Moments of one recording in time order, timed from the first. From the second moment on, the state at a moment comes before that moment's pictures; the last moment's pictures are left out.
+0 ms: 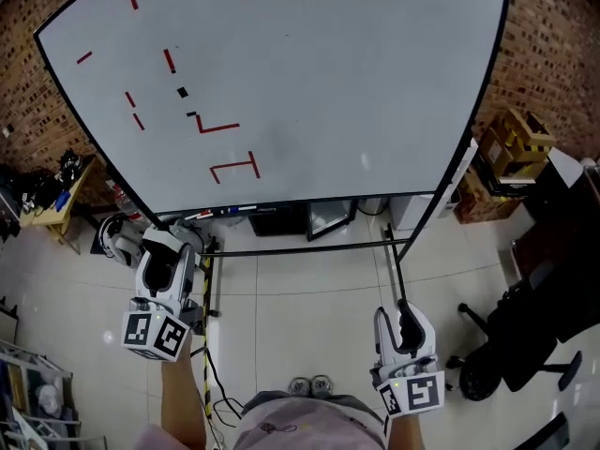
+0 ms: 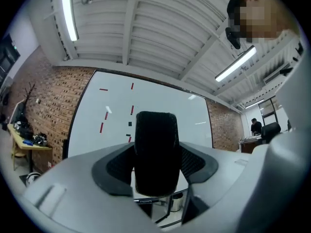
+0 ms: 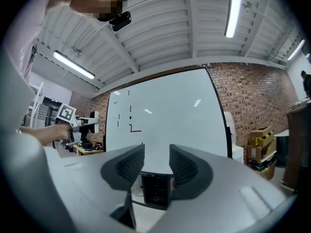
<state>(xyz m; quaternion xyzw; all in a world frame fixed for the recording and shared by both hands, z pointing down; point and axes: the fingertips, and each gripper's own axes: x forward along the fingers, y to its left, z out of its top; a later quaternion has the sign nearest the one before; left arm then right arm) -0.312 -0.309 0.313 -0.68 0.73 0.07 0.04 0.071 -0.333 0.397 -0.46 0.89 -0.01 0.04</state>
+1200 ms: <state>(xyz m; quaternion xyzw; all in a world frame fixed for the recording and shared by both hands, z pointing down) -0.270 0.006 0.269 -0.65 0.74 0.12 0.12 0.061 -0.153 0.326 -0.45 0.89 0.05 0.08</state>
